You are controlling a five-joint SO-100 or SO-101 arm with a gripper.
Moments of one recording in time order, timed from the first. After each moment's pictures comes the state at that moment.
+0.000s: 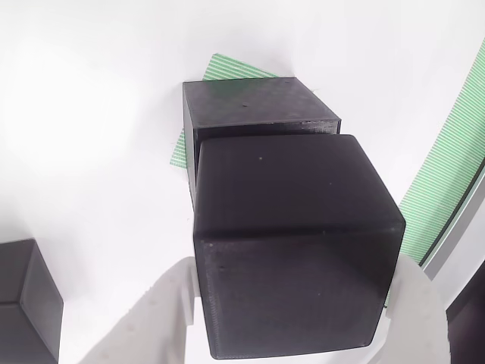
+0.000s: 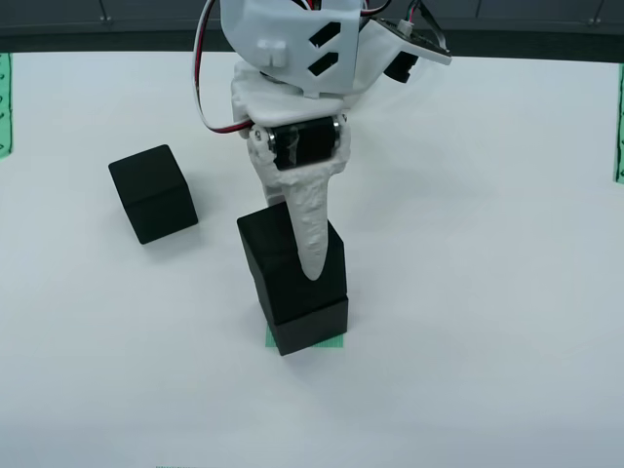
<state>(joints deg) 0.4 89.6 80.4 89.9 -28.7</state>
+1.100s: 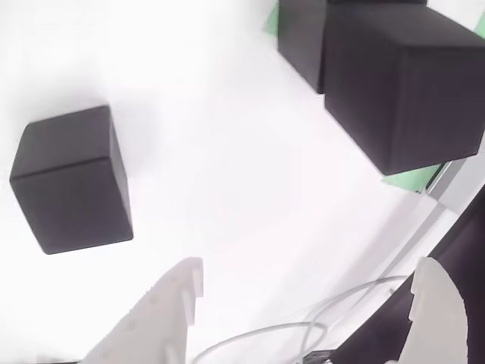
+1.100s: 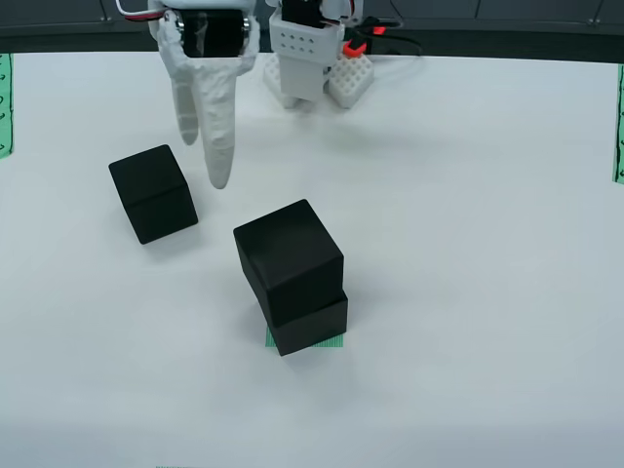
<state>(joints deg) 18.7 111.5 93.9 89.9 -48.1</state>
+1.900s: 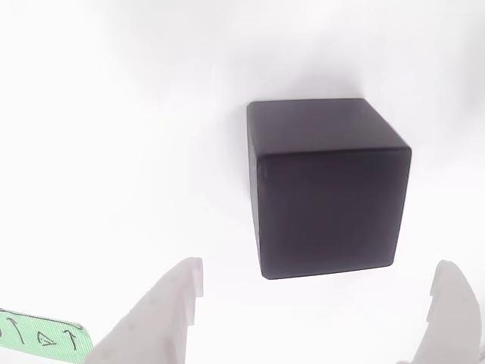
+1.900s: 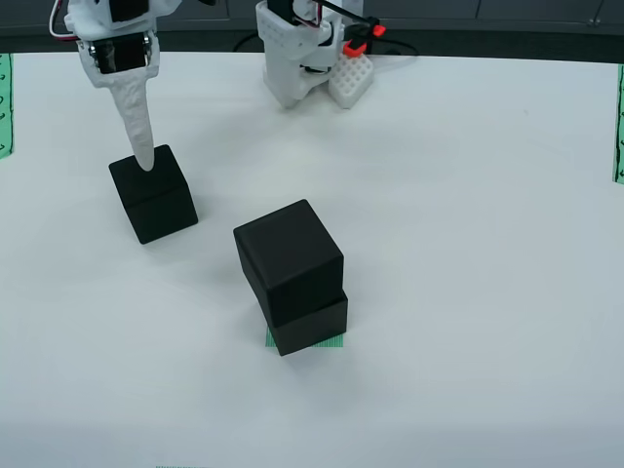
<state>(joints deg) 44.9 102.8 102.7 86.2 -75.6</state>
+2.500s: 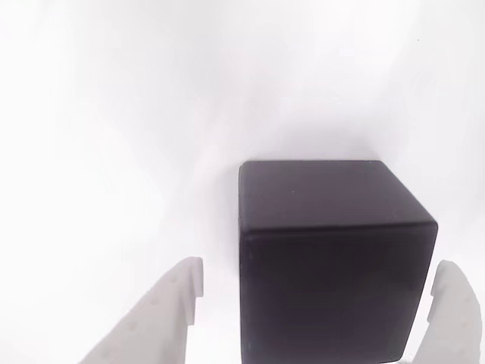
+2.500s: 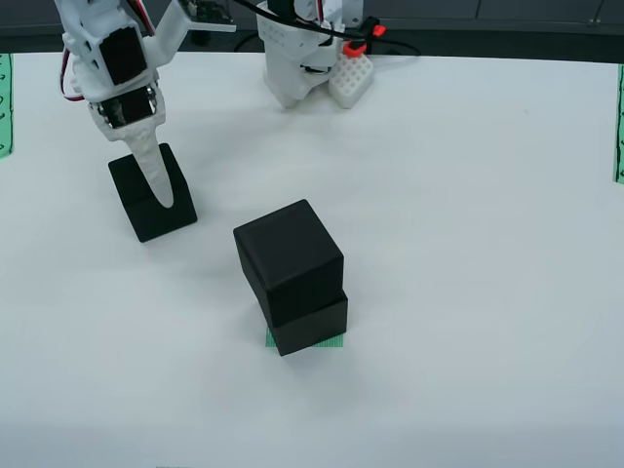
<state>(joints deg) 42.7 90.4 102.0 83.7 -75.8</state>
